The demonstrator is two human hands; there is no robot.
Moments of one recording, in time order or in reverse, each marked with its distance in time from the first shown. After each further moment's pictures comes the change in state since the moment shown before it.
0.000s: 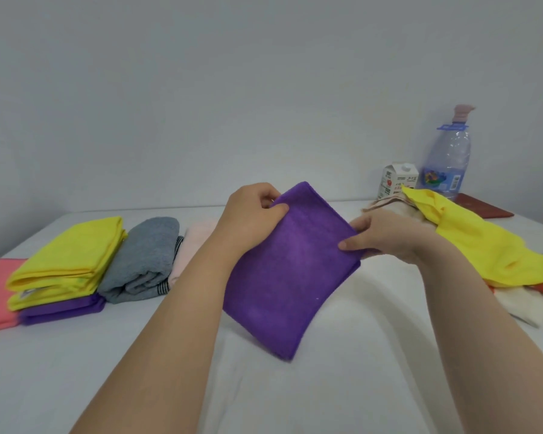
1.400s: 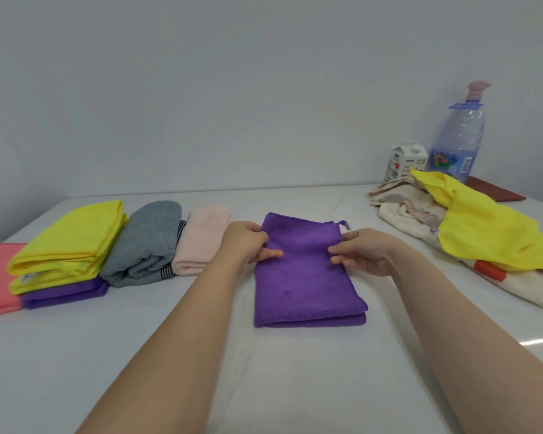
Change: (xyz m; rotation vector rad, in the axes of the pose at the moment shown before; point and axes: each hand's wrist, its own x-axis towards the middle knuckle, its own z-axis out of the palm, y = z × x) left_hand 0.001 -0.080 0.042 -0.497 -0.040 -0.631; right_hand 0.030 0.037 0.050 0.629 -0.118 0.303
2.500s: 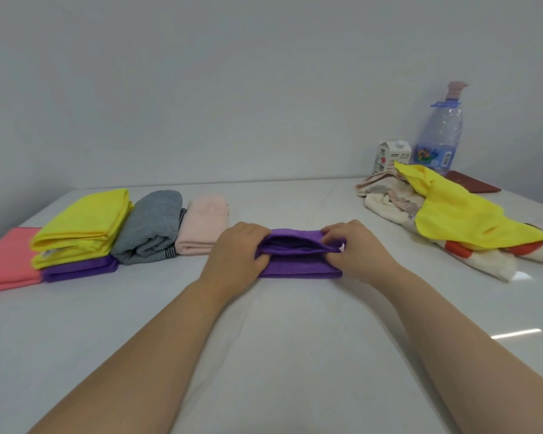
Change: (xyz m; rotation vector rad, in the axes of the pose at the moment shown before) left_hand -0.058 -0.042 -0.028 1.048 0.054 1.041; right_hand -0.050 0.042 0.011 -1.026 0.365 -0.674
